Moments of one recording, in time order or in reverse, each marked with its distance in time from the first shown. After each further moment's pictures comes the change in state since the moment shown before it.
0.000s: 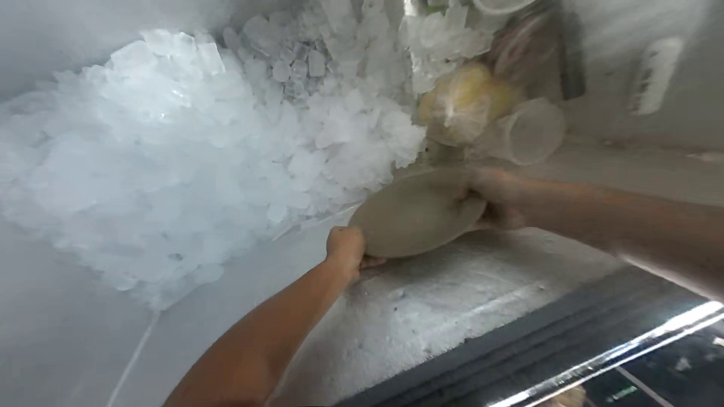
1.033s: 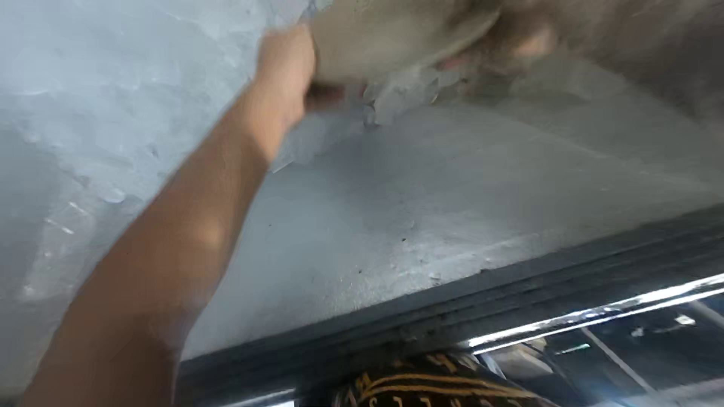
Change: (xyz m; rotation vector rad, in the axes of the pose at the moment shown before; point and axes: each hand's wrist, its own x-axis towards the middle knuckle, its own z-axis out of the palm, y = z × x) left_hand -0.018 0.114 -0.067 0.094 0.050 0.550; right_hand 0.021 -0.085 0.044 -0.141 -0.367 -0.759
